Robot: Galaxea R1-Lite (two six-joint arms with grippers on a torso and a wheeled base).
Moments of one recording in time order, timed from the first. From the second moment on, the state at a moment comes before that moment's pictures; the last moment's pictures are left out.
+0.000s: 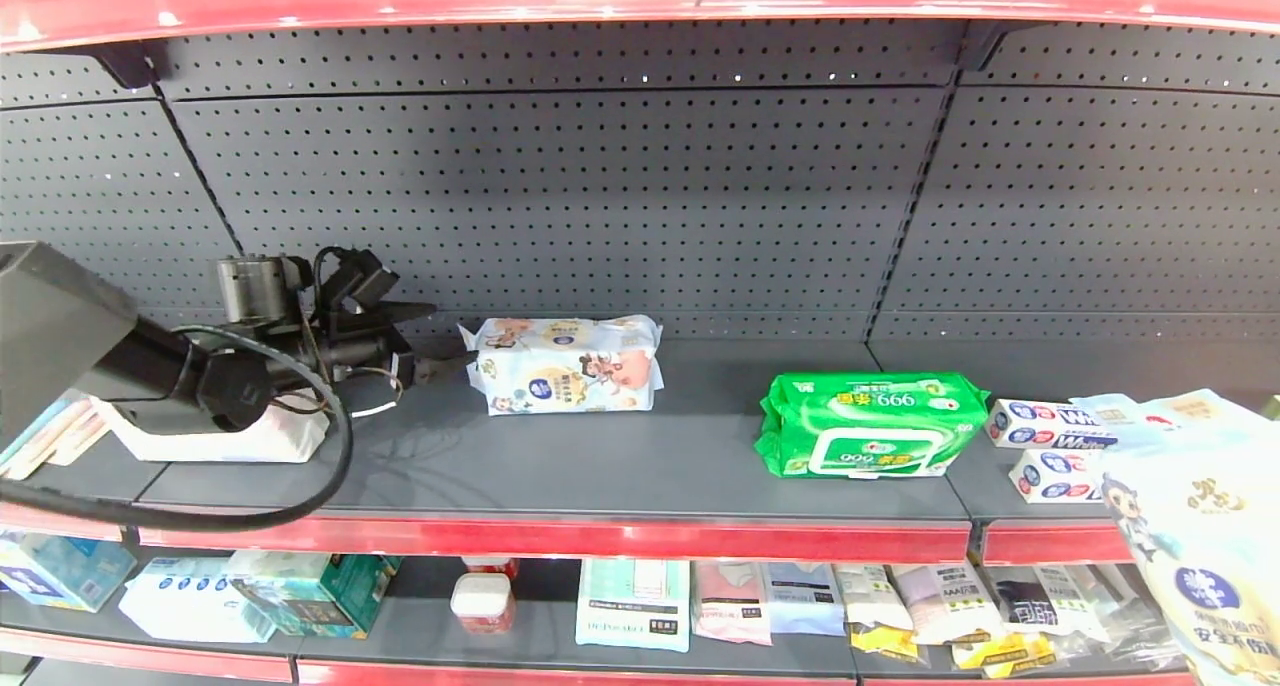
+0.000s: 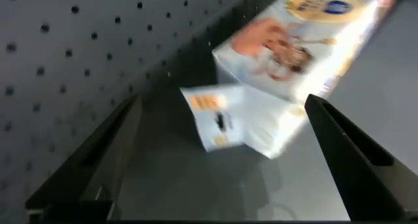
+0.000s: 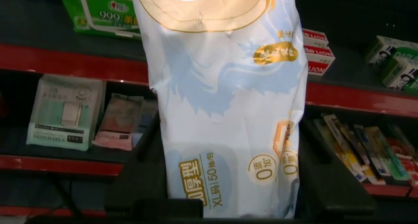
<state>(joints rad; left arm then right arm) 0.06 2.20 -1.17 -0.69 -0.78 0.45 -0.05 0.08 -0.06 0.06 -0.02 -0.19</state>
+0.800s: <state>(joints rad) -0.02 2.32 -1.31 -0.69 -0.82 0.41 -0.05 0.08 -0.06 0.06 -0.04 -0.19</state>
